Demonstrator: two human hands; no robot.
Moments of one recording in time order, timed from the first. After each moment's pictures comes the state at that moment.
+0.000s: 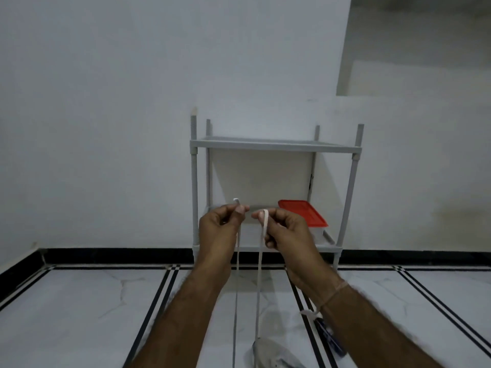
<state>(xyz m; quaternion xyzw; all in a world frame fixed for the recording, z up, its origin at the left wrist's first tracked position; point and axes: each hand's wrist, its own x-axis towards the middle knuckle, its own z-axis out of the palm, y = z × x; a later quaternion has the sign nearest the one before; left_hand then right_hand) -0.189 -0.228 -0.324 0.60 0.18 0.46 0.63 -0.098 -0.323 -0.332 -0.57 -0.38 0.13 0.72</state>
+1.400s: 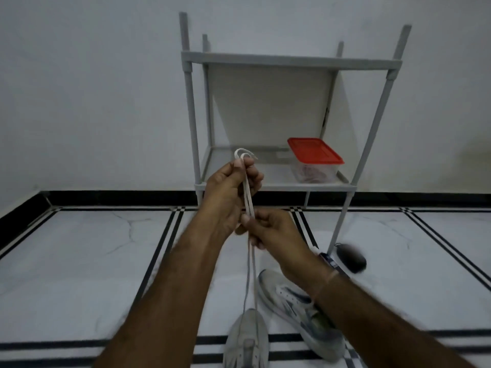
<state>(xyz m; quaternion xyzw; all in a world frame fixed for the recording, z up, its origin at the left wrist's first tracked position) -0.170 -0.206 -0.393 0.48 0.15 0.34 0.79 -0.111 -0.314 -0.455 -0.63 -0.38 0.25 0.63</state>
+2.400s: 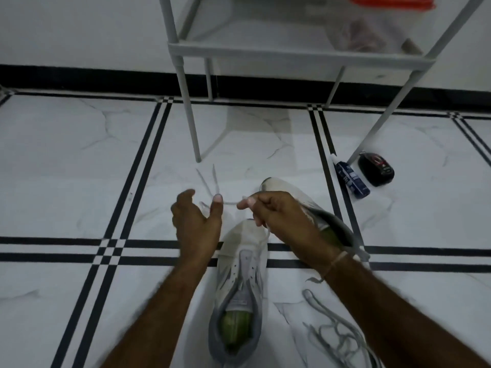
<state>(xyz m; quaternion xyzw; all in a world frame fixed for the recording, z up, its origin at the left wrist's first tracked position) -0.223 -0.220 -0.669 0.67 0.52 0.24 0.47 -0.091 -0.330 -0.641 -0.71 -0.36 0.35 0.50</state>
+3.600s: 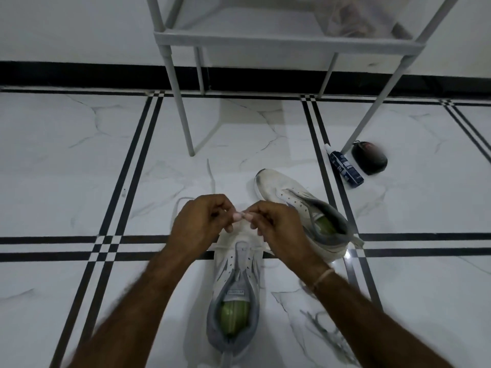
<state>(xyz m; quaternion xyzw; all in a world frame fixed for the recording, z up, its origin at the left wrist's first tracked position) -0.235 -0.210 -0.651 0.84 0.29 0.08 0.45 -0.111 -0.354 -0.674 -0.75 -0.38 0.21 0.50</state>
